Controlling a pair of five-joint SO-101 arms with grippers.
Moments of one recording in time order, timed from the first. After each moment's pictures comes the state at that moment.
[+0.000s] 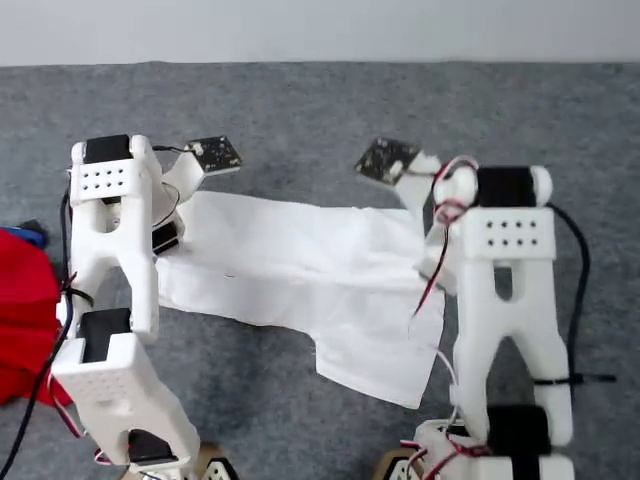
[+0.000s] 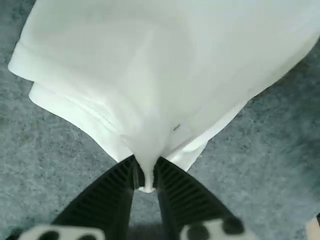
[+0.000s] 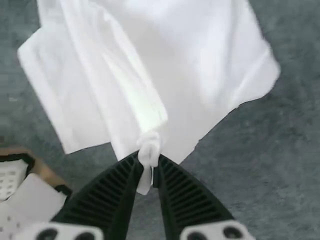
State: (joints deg) left arm -11.4 20.2 -12.1 97.8 -57.5; right arm -4.4 -14.4 6.4 100.0 51.8
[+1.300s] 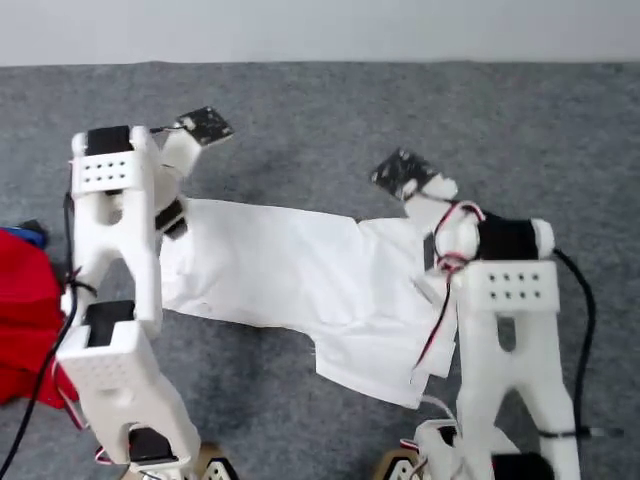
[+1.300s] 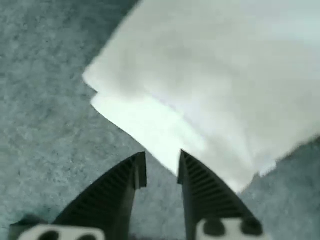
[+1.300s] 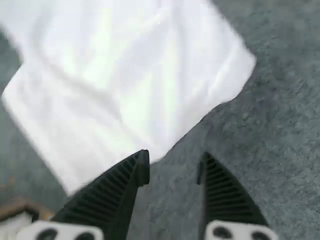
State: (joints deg) left arm -10.2 25.5 -19.5 92.1 -43.3; right arm -4.1 -25.2 20.9 85.3 37.4
